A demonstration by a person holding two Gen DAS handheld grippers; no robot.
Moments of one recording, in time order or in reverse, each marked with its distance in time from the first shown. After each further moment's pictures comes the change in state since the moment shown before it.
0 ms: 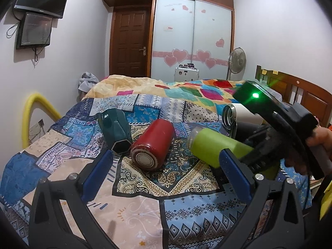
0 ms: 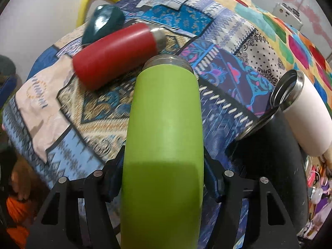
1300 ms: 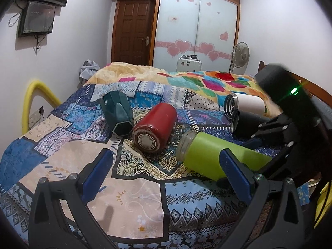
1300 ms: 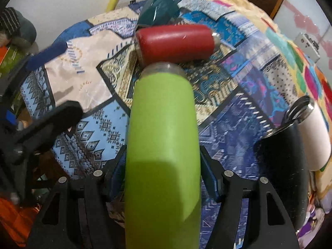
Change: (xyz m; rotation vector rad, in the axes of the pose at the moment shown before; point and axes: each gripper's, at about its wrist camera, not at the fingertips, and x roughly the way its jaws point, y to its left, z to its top) left arm 0.003 0.003 -0.018 -0.037 0.080 0.001; right arm -0.009 0.048 -0.018 -0.195 -0.048 -0.001
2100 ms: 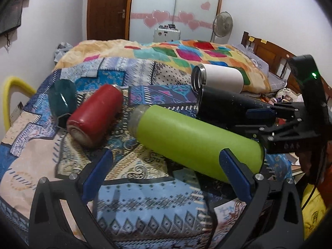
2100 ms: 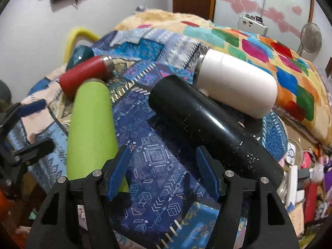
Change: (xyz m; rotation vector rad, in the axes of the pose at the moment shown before) left arm 0.050 -0.081 0.017 0.069 0.238 -0.118; right arm -0.035 -0.107 -0.077 0.329 -0.257 -0.082
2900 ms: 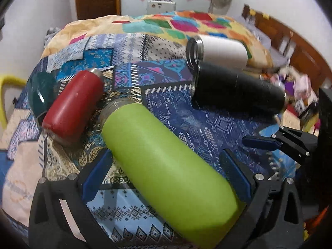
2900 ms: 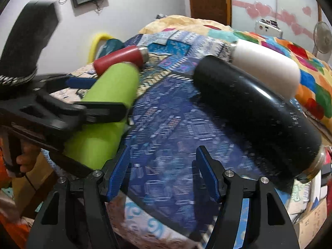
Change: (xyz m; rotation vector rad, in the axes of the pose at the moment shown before) left arm 0.042 -0.021 0.018 0.067 0.226 0.002; right arm 0.005 0.034 -0.052 -0.036 -0.080 0.140
